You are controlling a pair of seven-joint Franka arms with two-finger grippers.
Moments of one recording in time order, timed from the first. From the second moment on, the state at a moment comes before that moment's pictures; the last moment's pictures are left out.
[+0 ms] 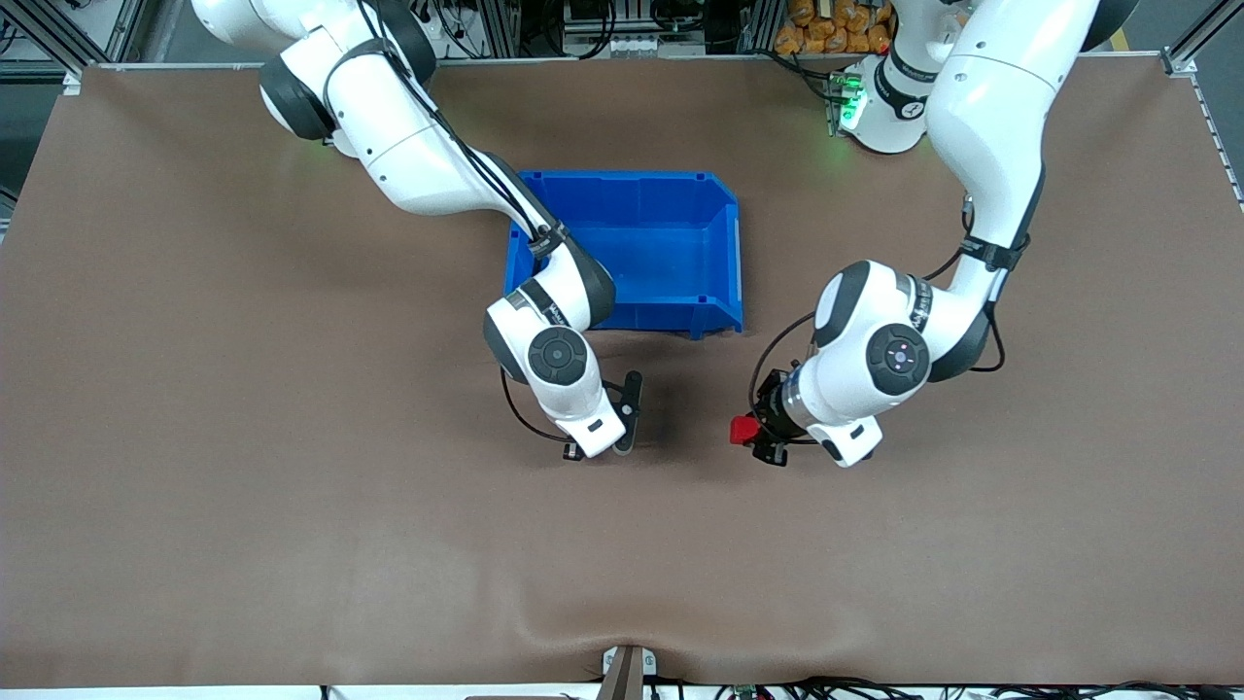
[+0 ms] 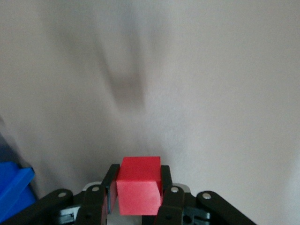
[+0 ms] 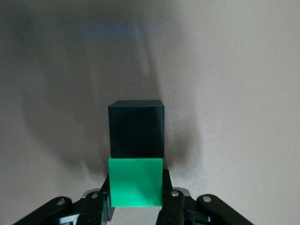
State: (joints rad) left arm -0.27 0.66 -0.21 -1.52 -0.11 2.24 -1.77; right arm 0.63 1.04 0.00 -1.09 -0.02 2.17 -0.78
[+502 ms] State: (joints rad) left arm -0.33 0.72 -0.21 -1.50 -0.12 2.29 -1.92; right arm 0.64 1.04 -0.01 -1.08 -0.08 2.16 -0.77
